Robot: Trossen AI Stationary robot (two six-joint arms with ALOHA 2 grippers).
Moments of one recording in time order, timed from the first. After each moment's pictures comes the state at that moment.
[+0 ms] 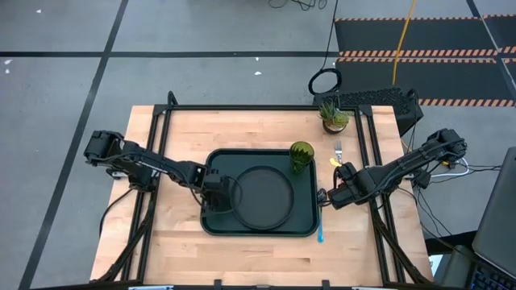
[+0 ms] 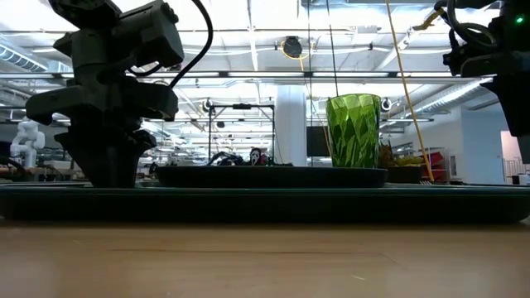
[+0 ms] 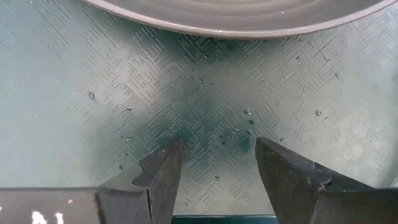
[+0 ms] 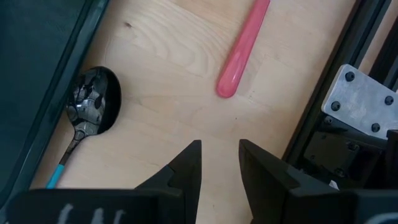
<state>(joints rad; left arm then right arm) -0.14 1.53 0.73 -0.46 0.08 -0.19 0.41 1.22 0.83 -1.37 0.18 1.55</state>
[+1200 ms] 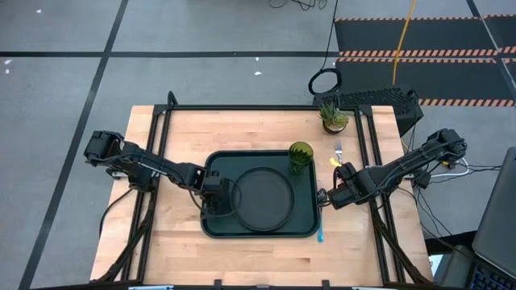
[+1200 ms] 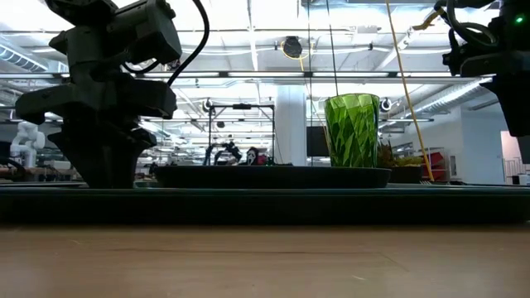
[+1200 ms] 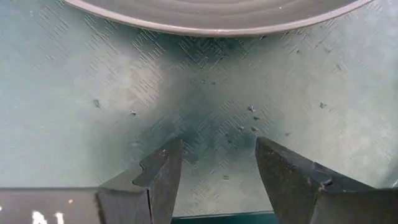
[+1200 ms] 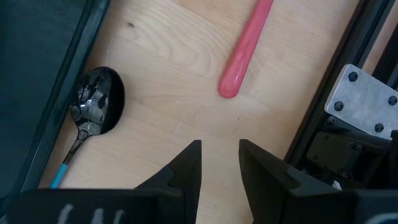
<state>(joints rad) -0.16 1.53 0.73 -0.45 0.07 -0.18 0.41 1.22 0.83 -1.36 0.18 1.55</state>
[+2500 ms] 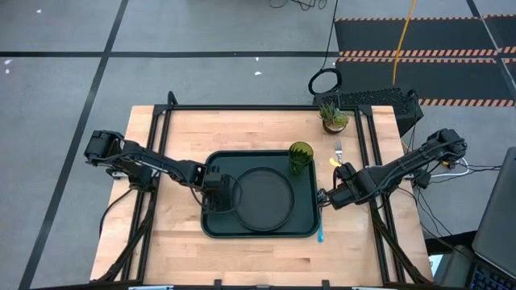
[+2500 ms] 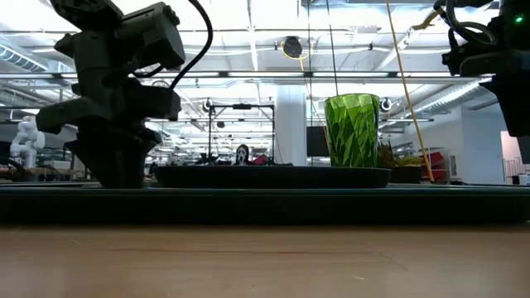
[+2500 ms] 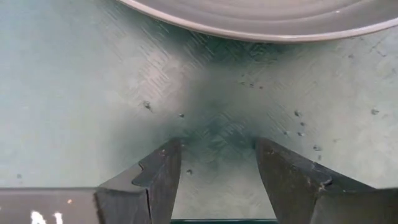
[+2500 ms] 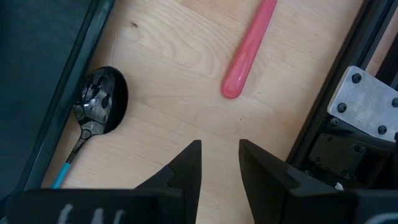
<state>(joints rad) -0.12 1.53 0.73 -0.46 0.00 -0.13 0.41 1.22 0.83 -1.35 0.18 1.54</state>
